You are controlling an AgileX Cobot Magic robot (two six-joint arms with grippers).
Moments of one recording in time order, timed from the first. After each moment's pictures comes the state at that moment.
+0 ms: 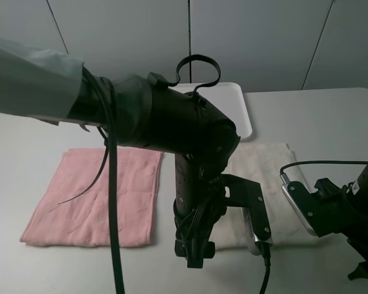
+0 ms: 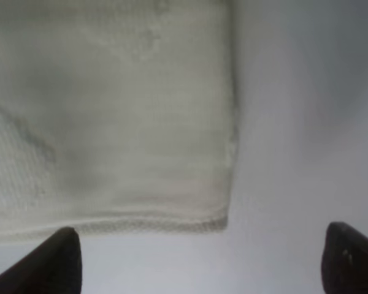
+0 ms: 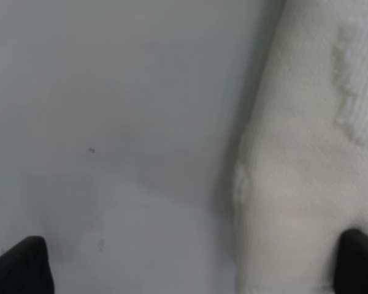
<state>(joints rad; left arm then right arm) -1.06 2.12 -1.39 0.00 0.95 0.54 0.24 1.63 -0.41 -0.04 0.53 -1.48</state>
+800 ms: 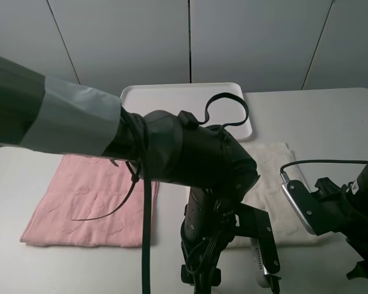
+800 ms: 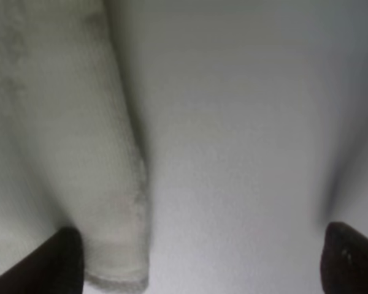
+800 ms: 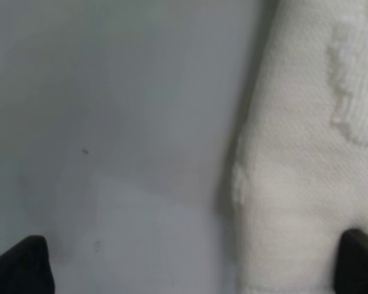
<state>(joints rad) -1.13 2.20 -1.40 0.01 0.97 0.48 0.24 1.63 -0.41 -0.04 0.53 -1.46</state>
